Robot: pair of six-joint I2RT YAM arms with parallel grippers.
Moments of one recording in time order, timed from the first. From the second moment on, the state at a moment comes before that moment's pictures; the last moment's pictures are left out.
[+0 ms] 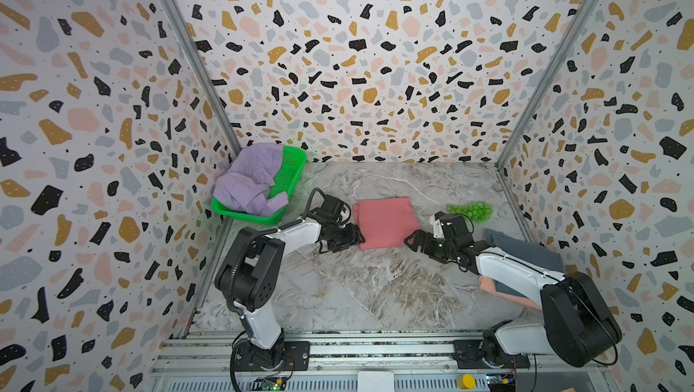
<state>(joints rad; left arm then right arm) -0.45 1.77 1.03 -0.34 0.45 -0.62 0.40 1.31 0.59 -0.08 -0.32 0.75</state>
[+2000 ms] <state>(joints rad) -0.70 1.63 0.95 -0.10 0.60 -0.88 0.48 1.90 0.47 1.14 -0.41 1.56</state>
